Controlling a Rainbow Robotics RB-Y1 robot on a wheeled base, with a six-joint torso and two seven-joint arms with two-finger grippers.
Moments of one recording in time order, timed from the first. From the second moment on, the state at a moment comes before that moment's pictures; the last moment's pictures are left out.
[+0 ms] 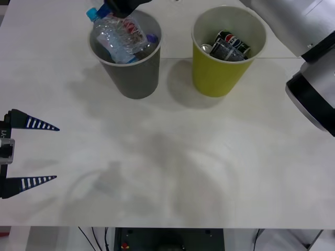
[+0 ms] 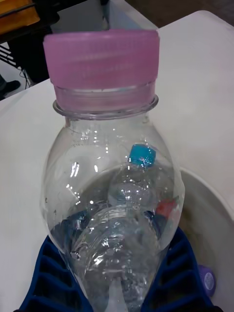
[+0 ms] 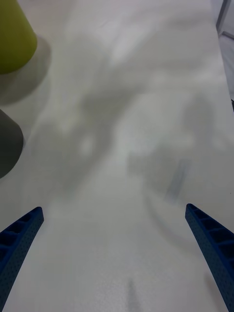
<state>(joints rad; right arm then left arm) -1.53 -0.33 0.64 -0.98 1.94 -1.03 -1.26 0.26 1.13 0.26 -2.01 -1.31 -1.13 -0.09</state>
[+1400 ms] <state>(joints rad) -1.25 -0.67 0.46 -1.47 1.70 -1.30 -1.10 0.26 1.13 0.26 -2.01 -1.31 -1.13 -0.09</state>
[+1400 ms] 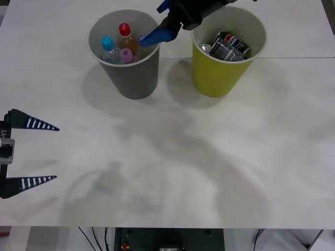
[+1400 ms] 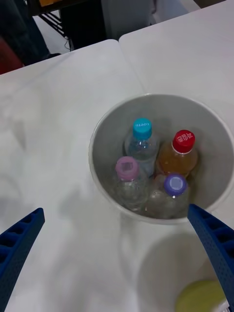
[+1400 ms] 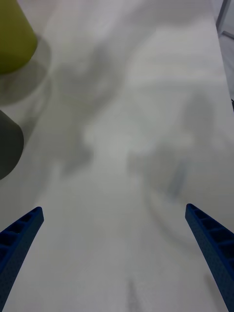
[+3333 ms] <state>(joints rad) 0.00 -0.98 -0.26 -2.15 1.42 -1.41 -0.38 0.26 1.13 0.26 -2.01 -1.31 -1.13 -0.09</state>
